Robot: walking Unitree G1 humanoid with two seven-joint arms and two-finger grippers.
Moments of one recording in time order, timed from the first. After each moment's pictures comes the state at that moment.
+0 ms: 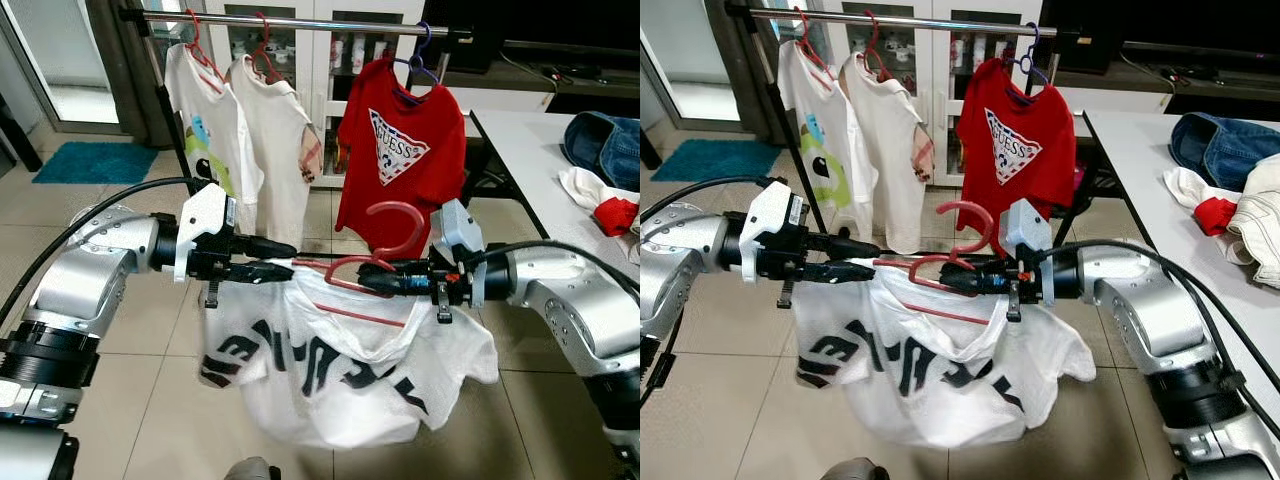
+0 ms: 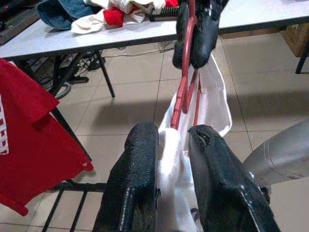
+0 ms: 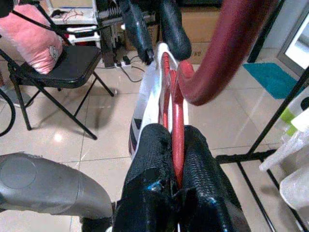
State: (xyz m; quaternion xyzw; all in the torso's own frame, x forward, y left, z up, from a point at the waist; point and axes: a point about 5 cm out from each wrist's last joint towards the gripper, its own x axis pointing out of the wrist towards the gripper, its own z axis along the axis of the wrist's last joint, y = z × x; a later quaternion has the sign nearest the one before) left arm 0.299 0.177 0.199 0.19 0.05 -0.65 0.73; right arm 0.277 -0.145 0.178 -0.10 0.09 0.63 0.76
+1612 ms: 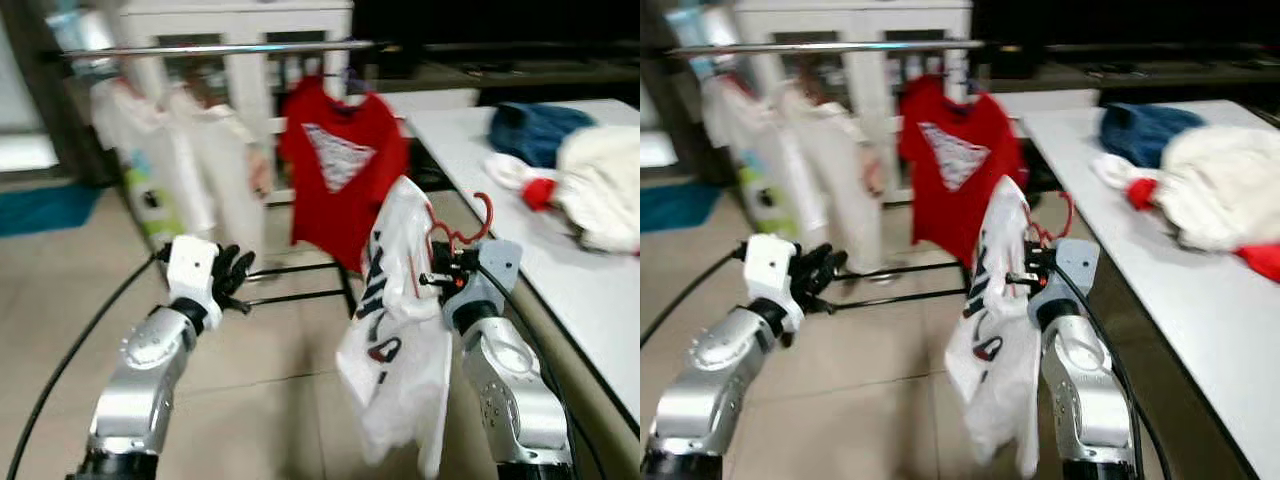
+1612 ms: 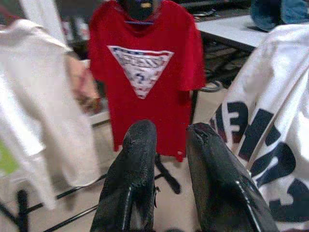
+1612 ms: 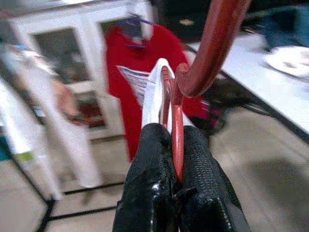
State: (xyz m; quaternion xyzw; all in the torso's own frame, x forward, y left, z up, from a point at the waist) left arm 0.272 0.173 0.109 0.03 0.07 -0.17 0.98; right arm 0.270 -0.154 0.104 0.08 0.07 0.02 0.99
